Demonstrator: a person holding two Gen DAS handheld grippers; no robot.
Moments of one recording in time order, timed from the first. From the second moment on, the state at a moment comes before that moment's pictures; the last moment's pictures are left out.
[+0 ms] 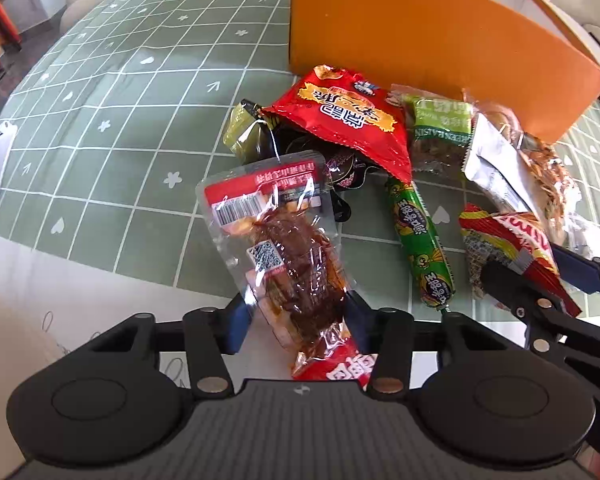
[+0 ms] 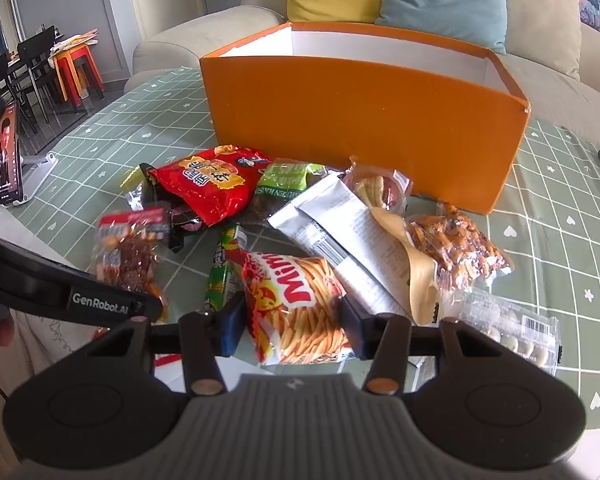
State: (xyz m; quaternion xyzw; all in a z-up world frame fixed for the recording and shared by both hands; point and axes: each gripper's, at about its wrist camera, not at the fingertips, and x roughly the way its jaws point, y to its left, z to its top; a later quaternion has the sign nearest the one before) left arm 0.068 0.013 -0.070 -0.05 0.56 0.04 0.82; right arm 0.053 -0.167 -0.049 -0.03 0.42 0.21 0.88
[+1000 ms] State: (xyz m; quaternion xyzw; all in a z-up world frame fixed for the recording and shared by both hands) left arm 0.024 0.030 -0.008 -0.08 0.44 -0.03 0.89; right arm 0.035 -0.160 -0.011 -0.02 0.41 0.23 0.88
